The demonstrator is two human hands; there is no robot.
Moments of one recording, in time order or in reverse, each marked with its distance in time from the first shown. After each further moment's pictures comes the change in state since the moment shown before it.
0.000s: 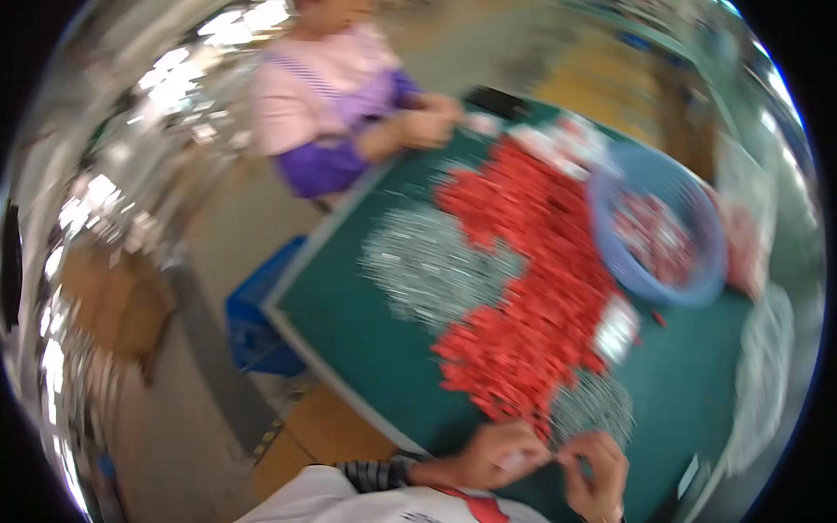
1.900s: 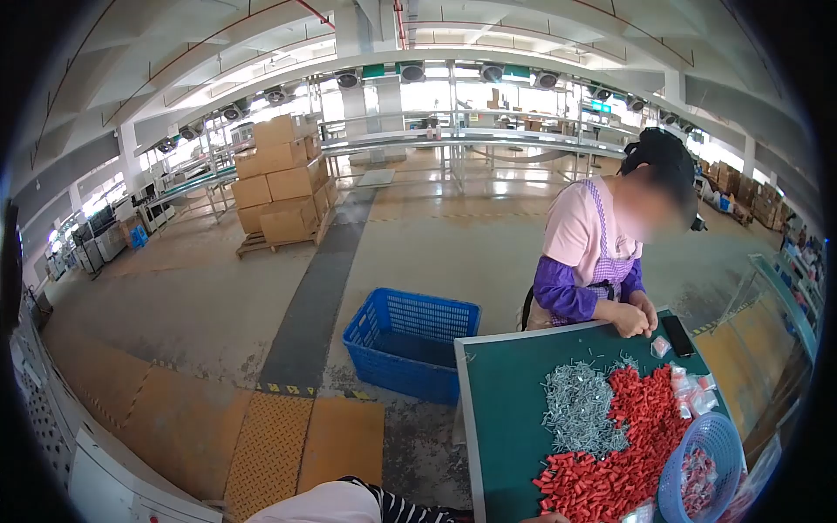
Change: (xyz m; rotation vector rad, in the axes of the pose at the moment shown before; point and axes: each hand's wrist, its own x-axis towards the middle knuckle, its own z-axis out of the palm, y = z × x) left_hand -0.013 0.018 0.023 -0.131 0.304 0.020; right_hand 0.011 -0.003 0.045 -0.030 -0.010 -0.283
